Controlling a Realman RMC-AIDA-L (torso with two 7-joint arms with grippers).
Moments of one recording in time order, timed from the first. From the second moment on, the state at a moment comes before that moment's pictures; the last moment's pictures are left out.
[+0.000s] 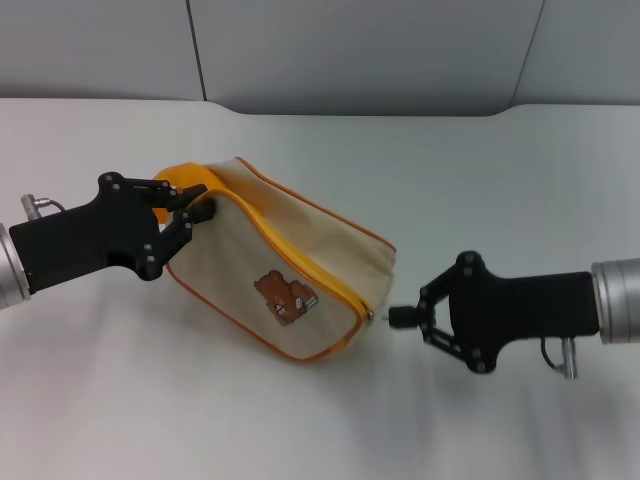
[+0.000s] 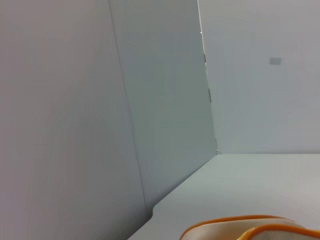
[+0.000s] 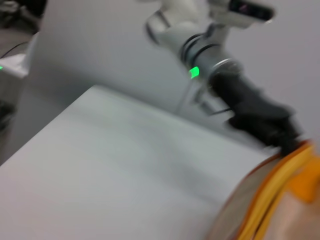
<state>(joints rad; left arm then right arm) -0.51 -1.99 0.68 0.44 1.76 1.51 -0.83 0.62 2.08 -0.72 -0.54 -2.10 -1.62 0.58</state>
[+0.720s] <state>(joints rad) -0.39 -2.07 0.57 0.36 1.76 1.49 -0.92 0.60 2.03 -0.47 -0.38 -1.95 -1.69 0.83</state>
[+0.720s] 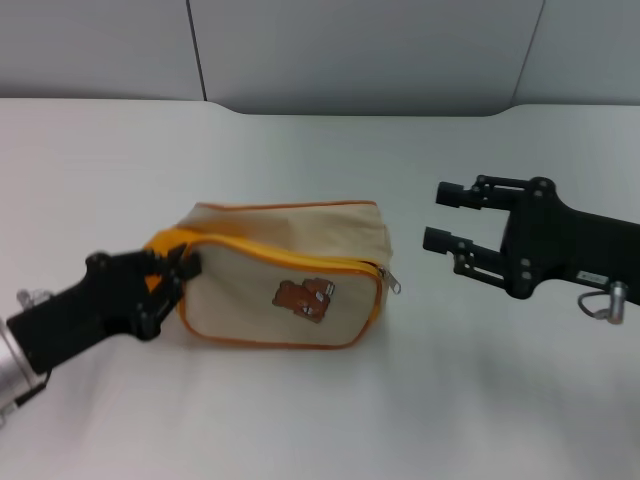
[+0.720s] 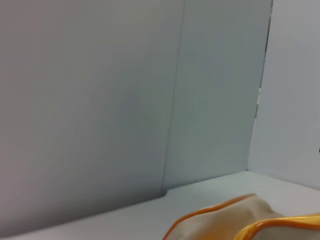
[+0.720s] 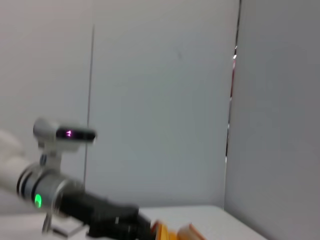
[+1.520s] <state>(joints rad) -0.37 -1.99 0.55 0.33 1.80 1.87 -0.98 0.55 2.03 -0.50 -0.36 -1.98 -1.83 0.91</state>
